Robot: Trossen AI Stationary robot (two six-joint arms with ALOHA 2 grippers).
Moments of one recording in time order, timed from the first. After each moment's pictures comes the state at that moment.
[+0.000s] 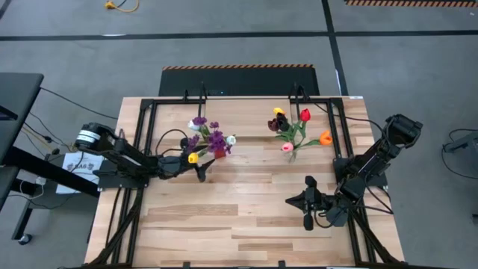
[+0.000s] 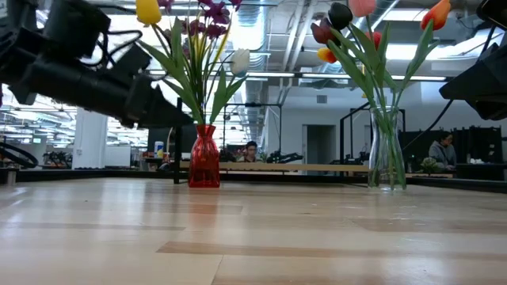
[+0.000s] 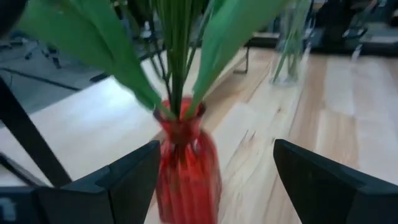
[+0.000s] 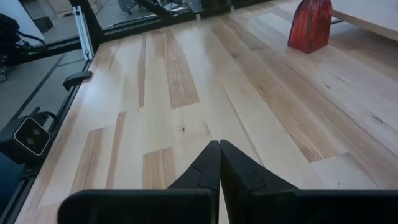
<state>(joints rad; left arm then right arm) -0.15 1.48 0.17 1.09 -0.66 -0.10 0.91 1.35 0.39 0.32 0.89 0.70</state>
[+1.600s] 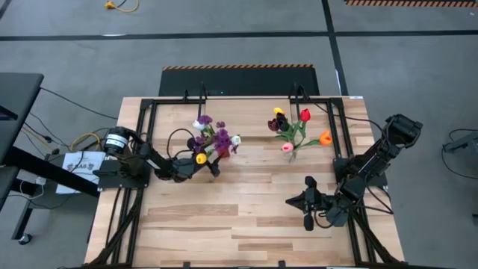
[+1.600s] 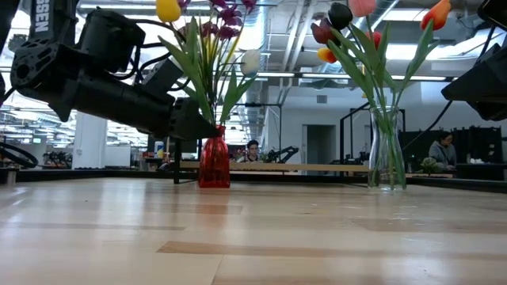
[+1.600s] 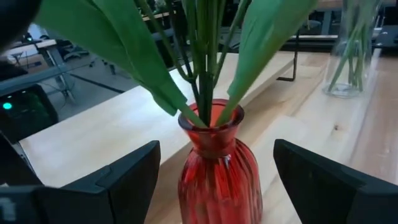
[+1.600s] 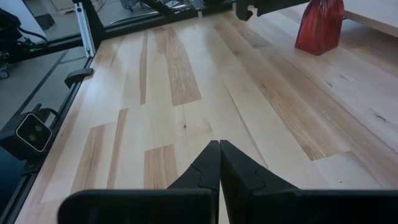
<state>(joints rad) -0.13 1.81 0.35 1.27 -0.85 -0.03 0.91 1.35 0.39 0.31 0.88 0.70</state>
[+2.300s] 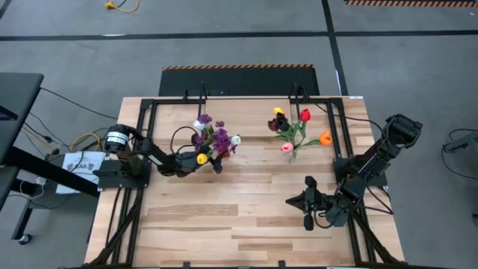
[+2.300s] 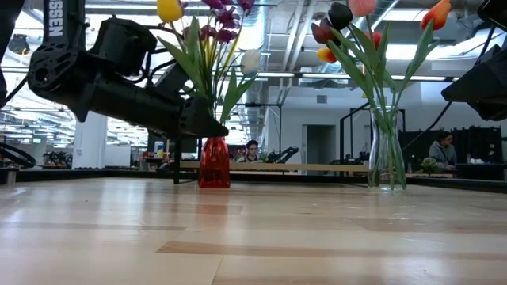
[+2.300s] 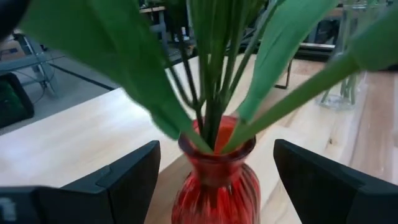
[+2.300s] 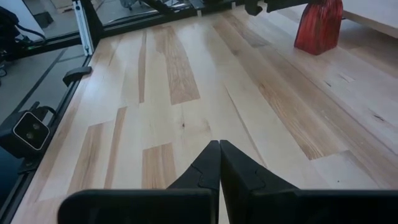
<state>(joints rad) -0.04 1.81 0.38 1.26 -0.71 -0.08 0.91 1.35 0.39 0.31 0.88 0.70</state>
